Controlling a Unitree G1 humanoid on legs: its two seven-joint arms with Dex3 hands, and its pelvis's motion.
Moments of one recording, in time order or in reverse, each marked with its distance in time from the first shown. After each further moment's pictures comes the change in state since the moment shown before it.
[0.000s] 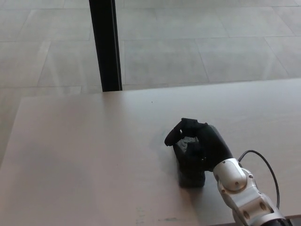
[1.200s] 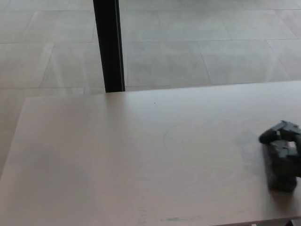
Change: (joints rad) left_arm 0.007 0.001 0.012 0.033 -0.002 0.004 0.007; right_arm 0.110 -0.345 -0.283 0.094 0.087 -0.123 0.036
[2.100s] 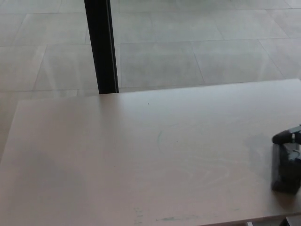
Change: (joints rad) left_arm -0.020 0.008 0.009 0.062 -0.003 -0.022 -0.011; right_arm -0.002 0.106 0.013 0.029 0.058 -0.065 -0.041
